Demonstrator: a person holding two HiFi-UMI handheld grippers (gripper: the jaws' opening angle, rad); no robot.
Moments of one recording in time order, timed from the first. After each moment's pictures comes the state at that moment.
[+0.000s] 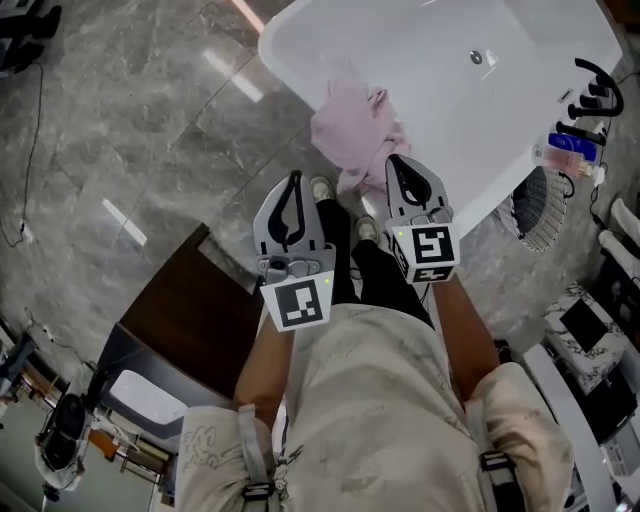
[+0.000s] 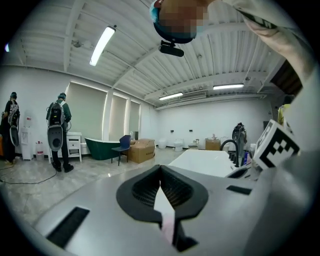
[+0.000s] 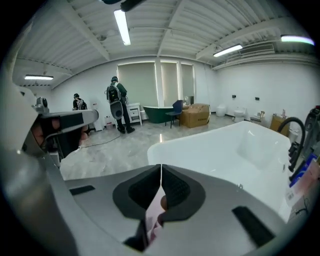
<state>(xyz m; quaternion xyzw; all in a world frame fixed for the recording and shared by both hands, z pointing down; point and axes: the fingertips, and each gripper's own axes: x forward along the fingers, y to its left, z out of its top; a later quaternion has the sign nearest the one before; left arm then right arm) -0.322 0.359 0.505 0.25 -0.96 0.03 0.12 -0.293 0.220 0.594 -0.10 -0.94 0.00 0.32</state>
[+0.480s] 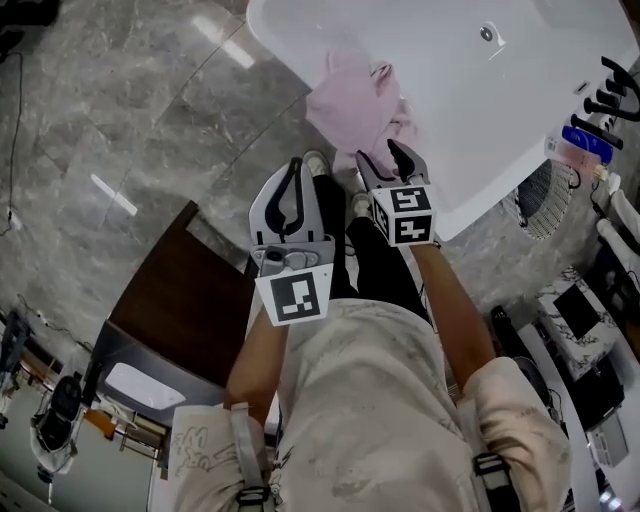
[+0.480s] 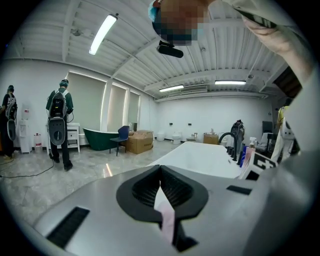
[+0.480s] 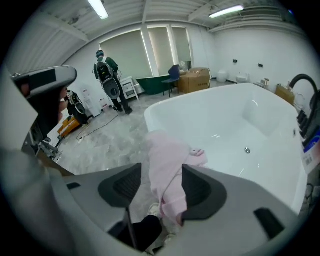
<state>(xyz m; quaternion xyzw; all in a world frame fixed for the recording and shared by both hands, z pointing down) -0.326 0.354 0.562 0.26 -0.95 0.02 0.18 -0.271 0.236 0.736 -0.10 -0.87 0.06 0.48</state>
